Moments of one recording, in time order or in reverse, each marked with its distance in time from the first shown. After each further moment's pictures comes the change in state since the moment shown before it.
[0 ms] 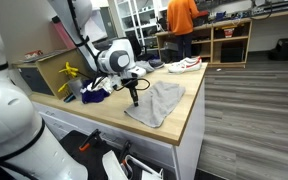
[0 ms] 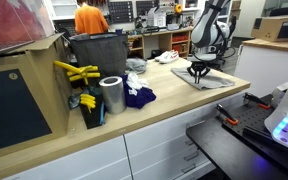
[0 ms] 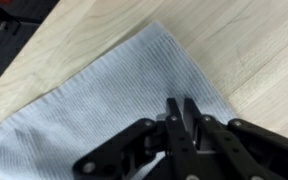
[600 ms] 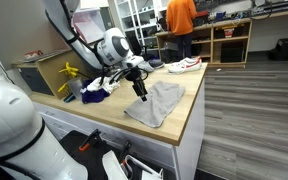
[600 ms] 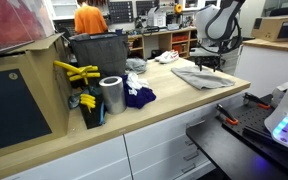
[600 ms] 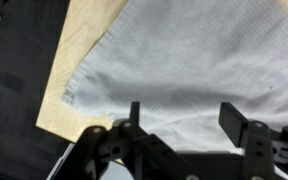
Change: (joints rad) arm 0.015 -0.153 -0.106 -0.041 -0.539 -0.081 0.659
